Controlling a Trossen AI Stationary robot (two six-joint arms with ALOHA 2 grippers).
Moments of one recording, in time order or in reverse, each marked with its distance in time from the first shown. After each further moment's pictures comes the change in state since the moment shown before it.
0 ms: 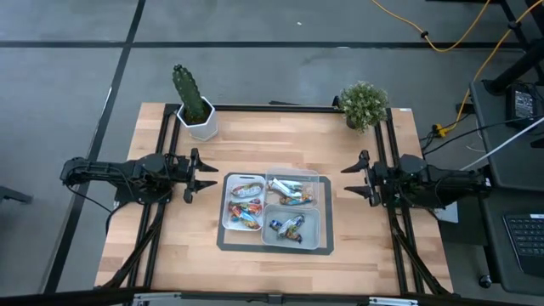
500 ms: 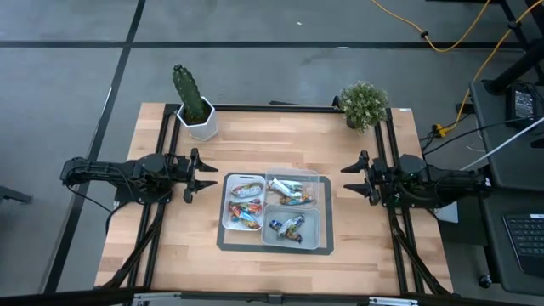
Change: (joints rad) left arm 0.000 0.000 0.001 0.000 0.000 0.000; right arm 0.000 0.000 0.000 -0.016 0.034 0.149
